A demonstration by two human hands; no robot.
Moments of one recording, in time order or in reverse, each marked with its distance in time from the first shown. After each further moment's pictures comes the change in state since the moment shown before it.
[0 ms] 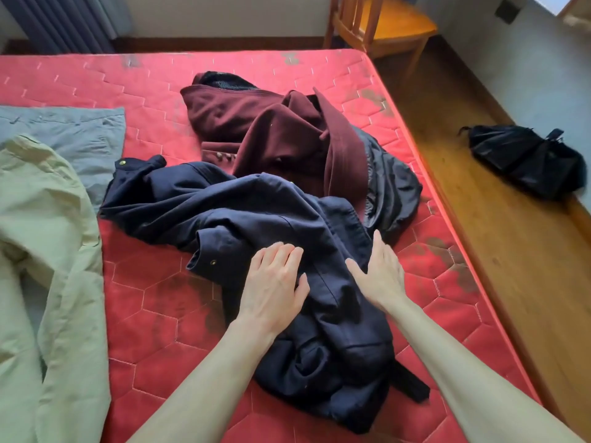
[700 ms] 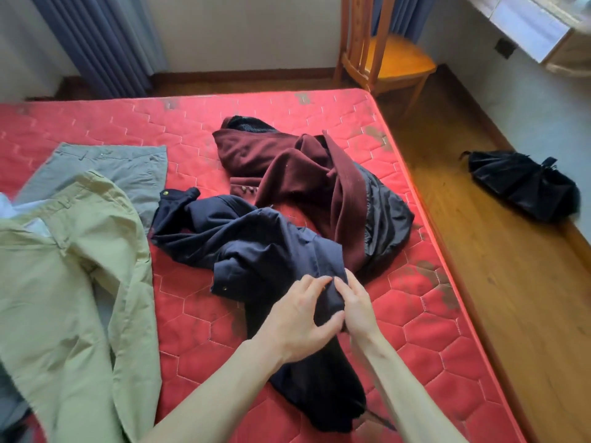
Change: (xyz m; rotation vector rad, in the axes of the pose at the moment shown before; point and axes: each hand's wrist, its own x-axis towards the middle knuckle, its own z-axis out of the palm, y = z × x) left_hand -0.020 0.059 -0.132 -0.497 -0.253 -0.055; right_hand -0.108 -0.100 -0.065 1.106 -0.193 0.123
